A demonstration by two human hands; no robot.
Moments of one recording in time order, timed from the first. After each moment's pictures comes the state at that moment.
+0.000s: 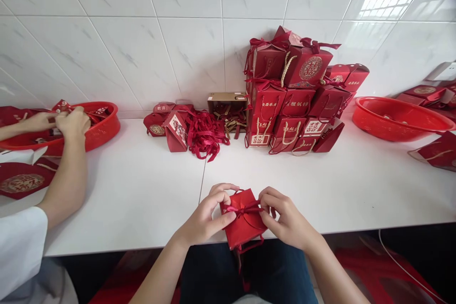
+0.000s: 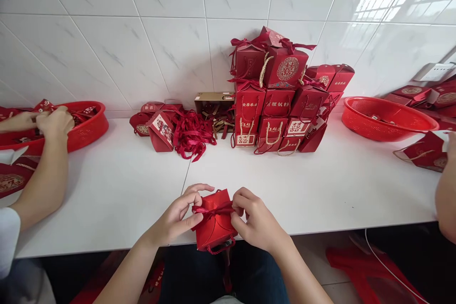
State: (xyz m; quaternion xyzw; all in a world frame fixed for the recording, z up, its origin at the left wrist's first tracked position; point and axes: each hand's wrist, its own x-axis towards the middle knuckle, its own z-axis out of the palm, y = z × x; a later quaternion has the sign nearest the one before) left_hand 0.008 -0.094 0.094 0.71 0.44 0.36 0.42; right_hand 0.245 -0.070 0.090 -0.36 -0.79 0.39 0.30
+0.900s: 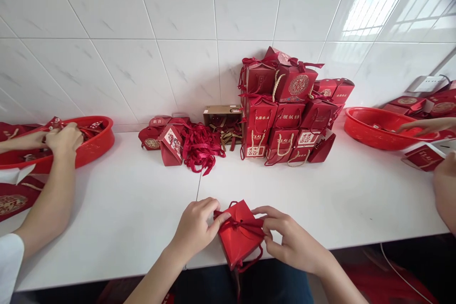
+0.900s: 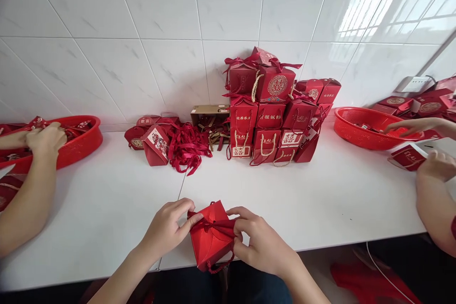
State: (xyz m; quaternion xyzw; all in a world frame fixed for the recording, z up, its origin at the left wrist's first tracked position) left_hand 0.005 -0.077 0.085 0.79 0.57 0.24 0.07; right_hand 0.259 -0.070 0.098 -0.34 -0.80 0.43 0.25
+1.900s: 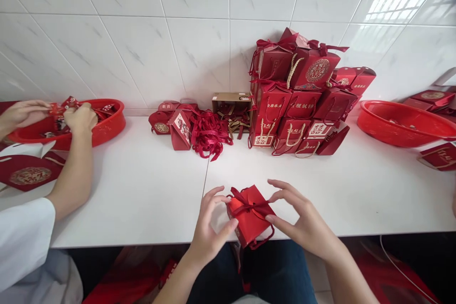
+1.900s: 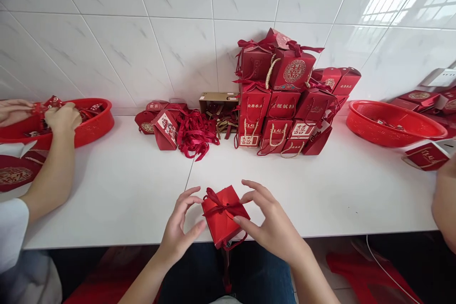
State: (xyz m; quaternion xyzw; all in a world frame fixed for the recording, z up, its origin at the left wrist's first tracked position) left_hand 0.024 -0.124 0.051 0.61 0.54 0.49 0.31; right_hand 0.267 -0.078 0.105 -0.43 -0.80 0.32 0.29
